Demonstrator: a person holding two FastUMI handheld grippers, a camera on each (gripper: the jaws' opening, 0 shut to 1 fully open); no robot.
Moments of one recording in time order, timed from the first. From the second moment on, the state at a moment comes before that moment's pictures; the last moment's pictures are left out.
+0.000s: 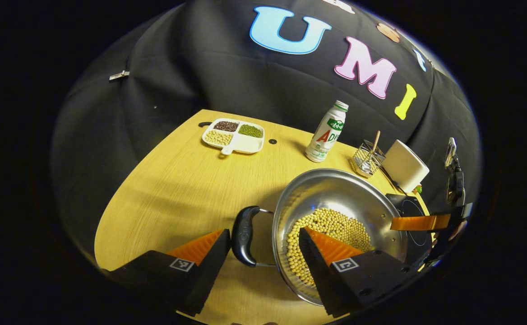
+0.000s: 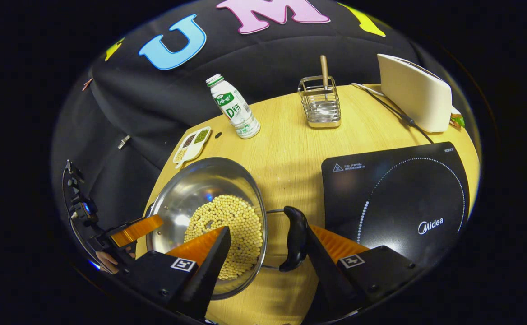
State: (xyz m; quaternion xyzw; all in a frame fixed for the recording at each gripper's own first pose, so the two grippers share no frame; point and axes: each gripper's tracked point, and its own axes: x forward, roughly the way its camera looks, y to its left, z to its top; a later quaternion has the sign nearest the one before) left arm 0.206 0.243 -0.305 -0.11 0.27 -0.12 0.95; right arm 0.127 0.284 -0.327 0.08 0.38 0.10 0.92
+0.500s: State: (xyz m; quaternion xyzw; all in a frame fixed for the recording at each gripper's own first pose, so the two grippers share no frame) left arm 0.218 0.258 -0.328 -0.12 0.30 -0.12 0.94; right arm 0.145 0.291 -0.360 0.07 0.40 0.08 0.91
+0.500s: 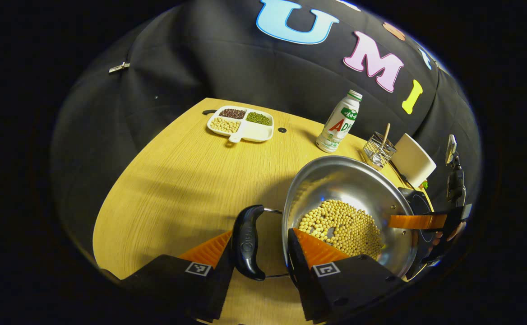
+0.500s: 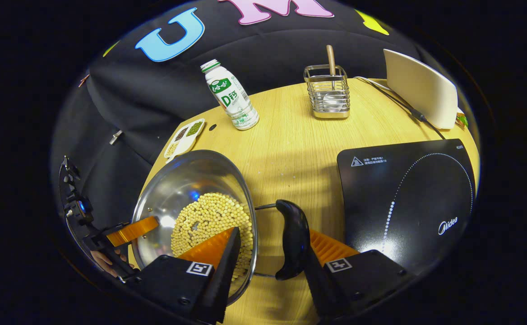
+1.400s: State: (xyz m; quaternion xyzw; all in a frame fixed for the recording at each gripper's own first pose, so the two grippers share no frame) left arm 0.213 0.258 -0.329 -0.13 0.30 -0.10 0.94; right arm 0.144 0.287 -0.361 0.04 0.40 0.07 0.91
